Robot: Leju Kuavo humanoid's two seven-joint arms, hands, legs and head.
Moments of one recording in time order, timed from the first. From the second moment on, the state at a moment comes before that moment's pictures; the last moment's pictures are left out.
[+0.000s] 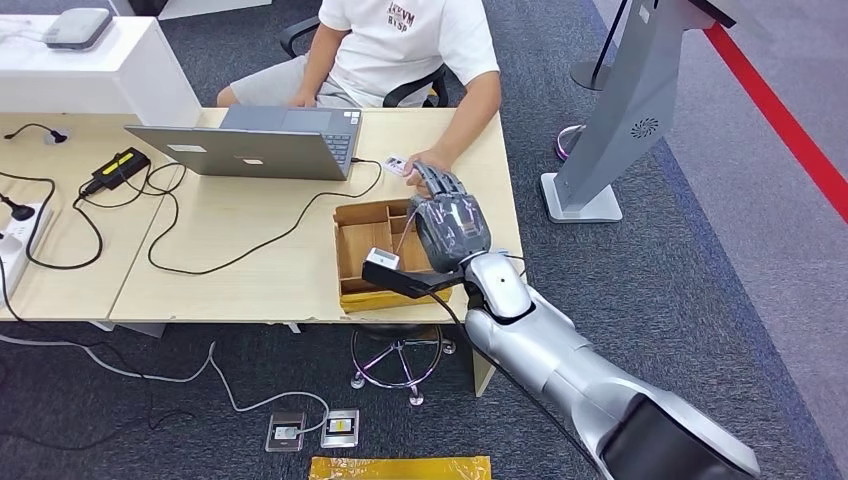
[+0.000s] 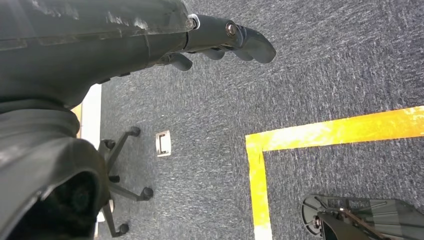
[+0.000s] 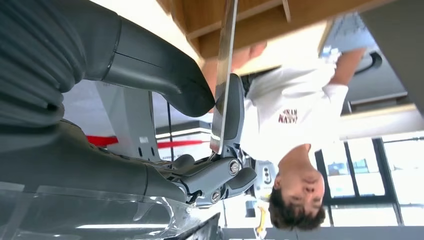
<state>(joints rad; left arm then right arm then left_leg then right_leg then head) -0.13 0.00 -1.26 -0.27 0.89 0.60 0.06 -0.86 0.04 0.99 -0.75 0.77 -0.52 0.16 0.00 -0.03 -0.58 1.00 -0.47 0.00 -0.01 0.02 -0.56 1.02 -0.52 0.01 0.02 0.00</state>
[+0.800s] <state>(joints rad) -0.13 0.00 -1.26 -0.27 0.88 0.59 0.06 -1.05 0.01 0.99 -0.71 0.91 -0.31 0.21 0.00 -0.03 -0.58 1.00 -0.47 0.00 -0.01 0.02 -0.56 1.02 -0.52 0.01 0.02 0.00</state>
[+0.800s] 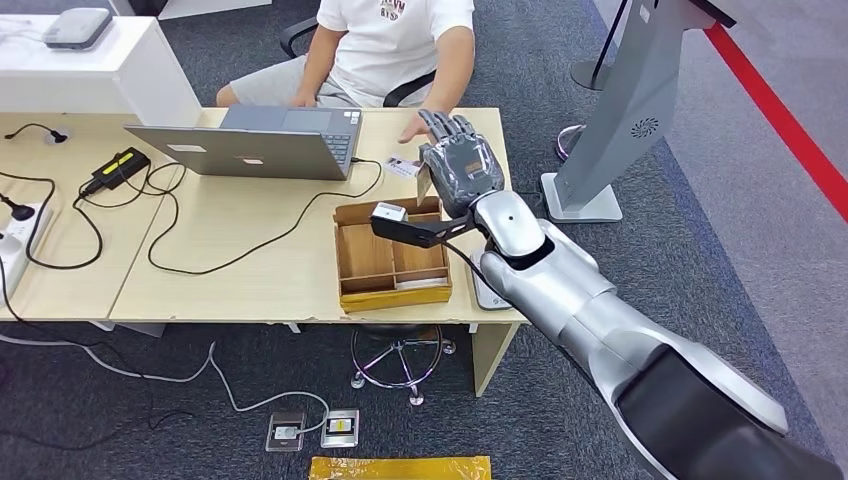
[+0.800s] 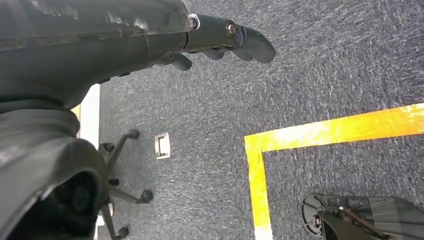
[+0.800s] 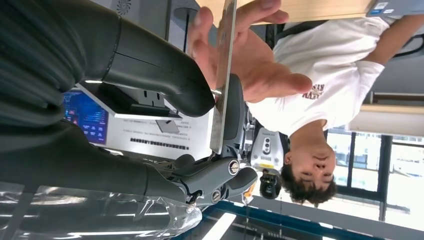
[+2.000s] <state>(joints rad) -0.13 0.00 -1.26 -0.27 0.83 0.56 0.06 -1.13 0.03 1.01 -0.47 1.04 -0.34 0.43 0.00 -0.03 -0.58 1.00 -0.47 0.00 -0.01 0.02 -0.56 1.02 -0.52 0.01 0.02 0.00</state>
